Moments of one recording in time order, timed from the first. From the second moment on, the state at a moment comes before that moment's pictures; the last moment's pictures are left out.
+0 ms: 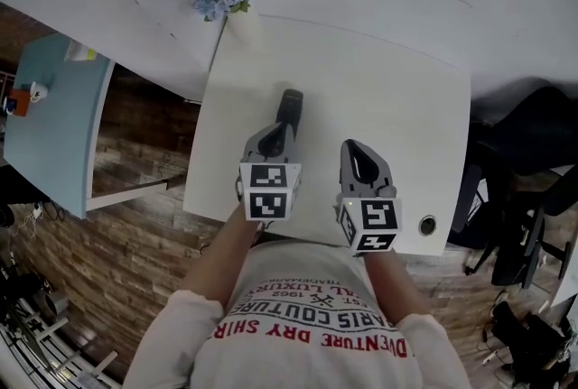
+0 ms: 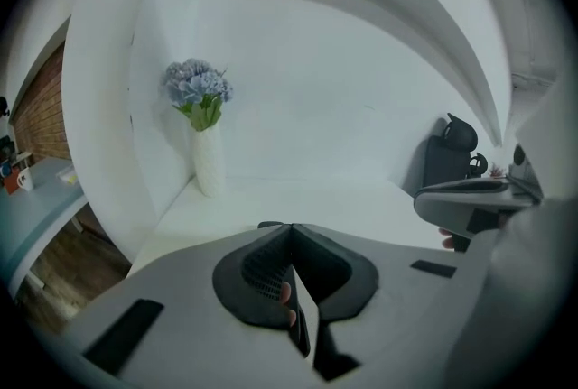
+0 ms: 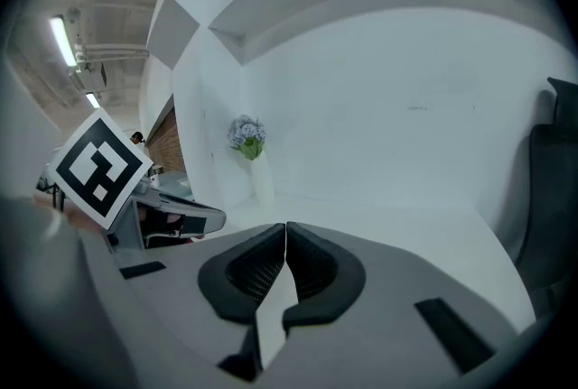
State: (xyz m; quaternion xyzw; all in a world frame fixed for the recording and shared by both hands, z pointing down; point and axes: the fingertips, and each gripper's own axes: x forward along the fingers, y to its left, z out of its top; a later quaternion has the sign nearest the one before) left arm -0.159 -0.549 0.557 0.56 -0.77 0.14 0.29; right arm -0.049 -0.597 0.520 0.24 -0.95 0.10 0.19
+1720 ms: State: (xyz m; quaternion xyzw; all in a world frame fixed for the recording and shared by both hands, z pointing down) left arm -0.070 -0.486 0.361 0.70 -0.71 0.03 -0.02; right arm -0.003 -0.517 0.379 0.29 -0.96 -0.03 0.03
